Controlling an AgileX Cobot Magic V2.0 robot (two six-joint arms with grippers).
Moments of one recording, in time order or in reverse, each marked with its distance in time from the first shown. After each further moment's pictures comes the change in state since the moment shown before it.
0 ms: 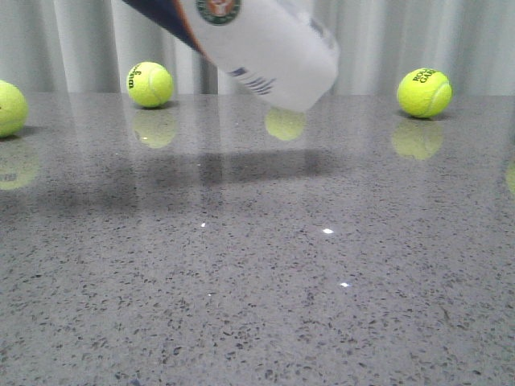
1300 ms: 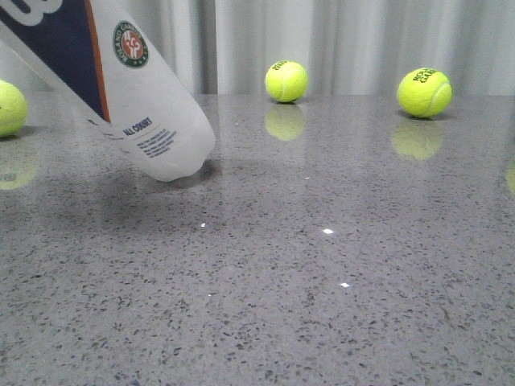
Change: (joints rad) left arm -0.166 0.042 -0.160 0.527 0.221 -0.326; right arm 0.000 0.000 0.000 0.000 0.000 0.004
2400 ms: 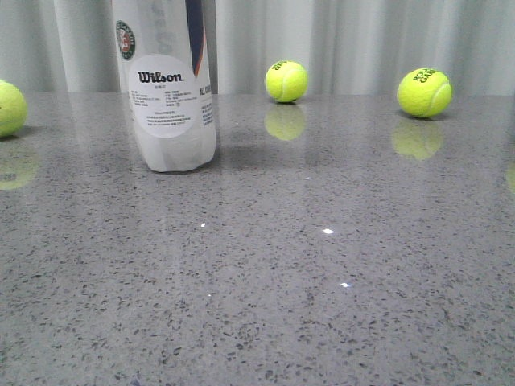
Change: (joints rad) left arm -0.006 0.325 -0.372 0.006 -0.150 0.038; right arm 0.000 0.000 0.000 0.000 0.000 -0.002
